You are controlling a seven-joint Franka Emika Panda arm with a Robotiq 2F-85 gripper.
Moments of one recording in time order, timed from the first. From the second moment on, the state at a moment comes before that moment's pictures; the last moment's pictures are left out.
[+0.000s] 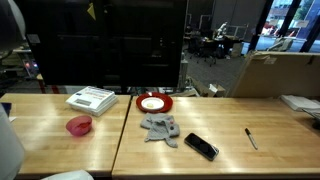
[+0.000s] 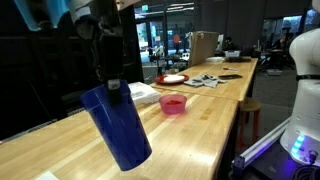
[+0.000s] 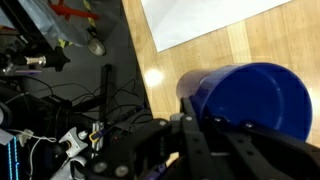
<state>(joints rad) 0.82 0.12 0.34 -1.85 0.36 1.86 2.51</state>
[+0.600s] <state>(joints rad) 0.61 -0.13 0.31 -2.19 0.36 1.86 2.60</state>
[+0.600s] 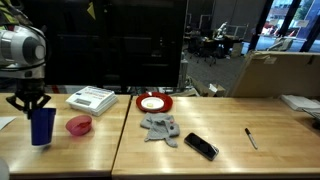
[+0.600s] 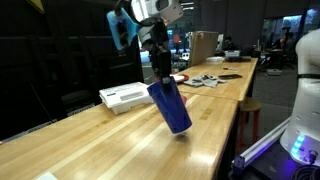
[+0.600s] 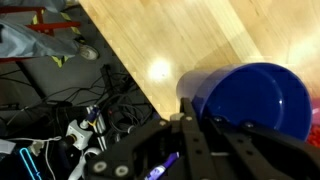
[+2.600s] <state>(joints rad) -0.22 -0.50 1.01 -2.17 0.19 1.61 2.54</state>
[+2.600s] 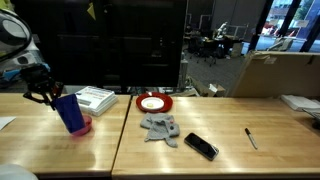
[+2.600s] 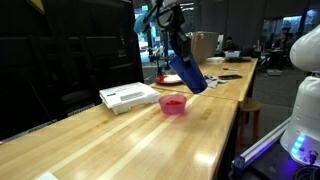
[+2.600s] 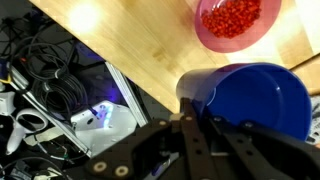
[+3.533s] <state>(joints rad) 0.02 -0.43 0.66 -2.28 -0.23 1.91 2.60</state>
